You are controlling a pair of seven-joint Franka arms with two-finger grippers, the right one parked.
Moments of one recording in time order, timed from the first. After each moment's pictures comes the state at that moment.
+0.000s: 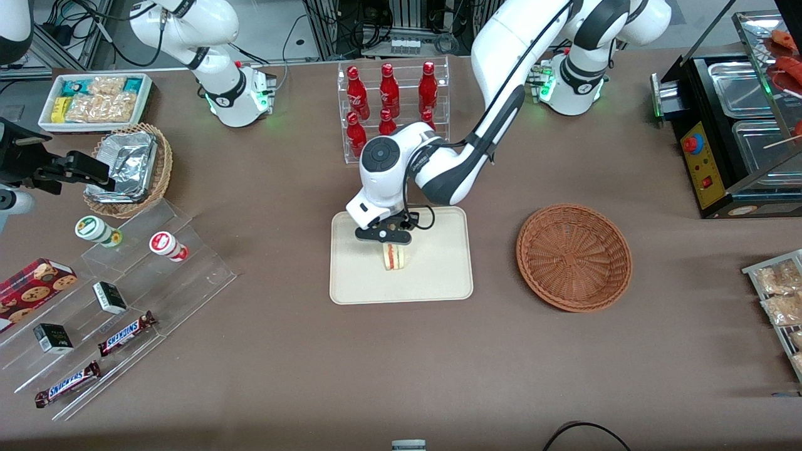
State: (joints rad) arm -0.78 0.71 -0.11 -1.42 0.09 2.16 -0.80
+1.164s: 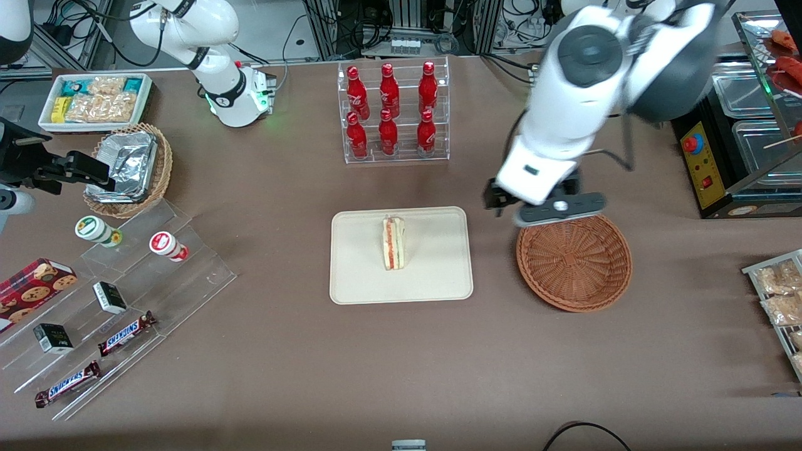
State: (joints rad) arm -0.40 0.18 -0.09 -1.48 0.06 1.65 -0.63
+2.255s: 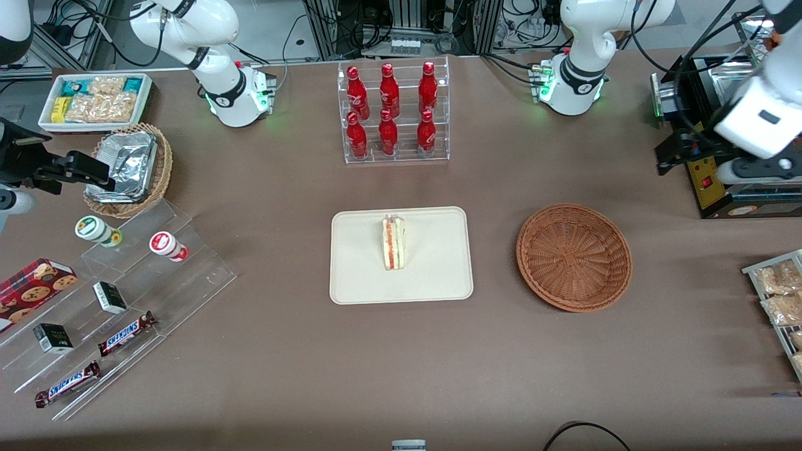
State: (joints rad) arm 0.00 -0.05 -0.08 -1.60 0.04 1.51 -0.08
